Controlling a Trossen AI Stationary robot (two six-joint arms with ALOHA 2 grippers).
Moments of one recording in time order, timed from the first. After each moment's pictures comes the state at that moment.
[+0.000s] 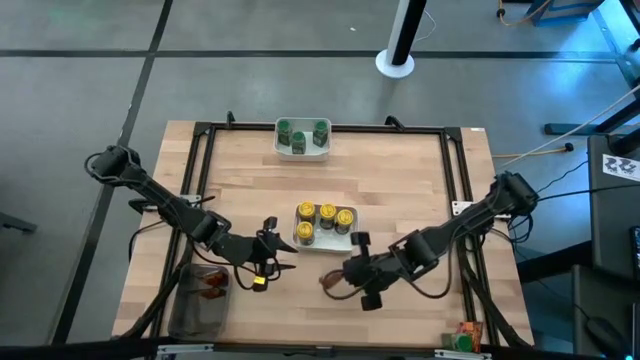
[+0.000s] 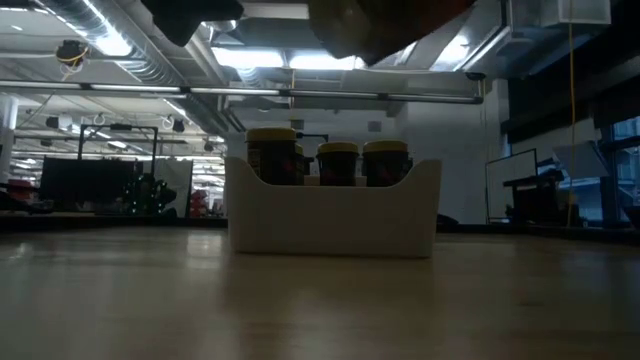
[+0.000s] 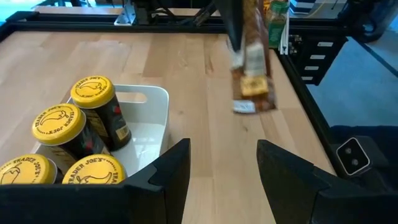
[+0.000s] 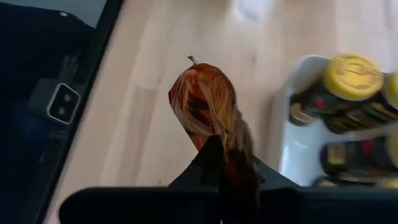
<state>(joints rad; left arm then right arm) -0.54 1.31 0.81 0.01 -0.43 -0.27 0.53 1.70 1.45 -0.65 0.26 0.25</state>
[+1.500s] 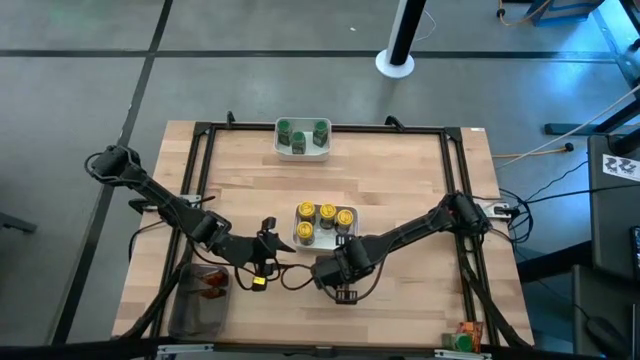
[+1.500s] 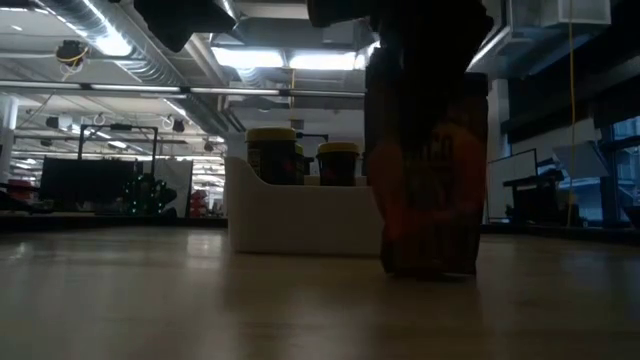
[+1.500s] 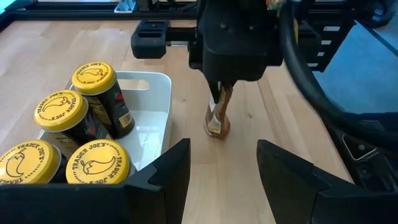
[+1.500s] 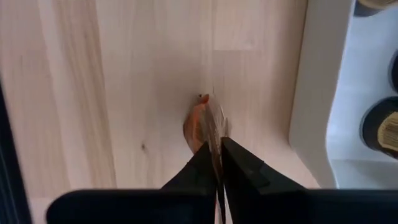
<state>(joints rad) -0.54 1.31 0.81 -0.04 -0.43 -0.28 0.40 2.14 1.86 -1.12 0.02 0.41</state>
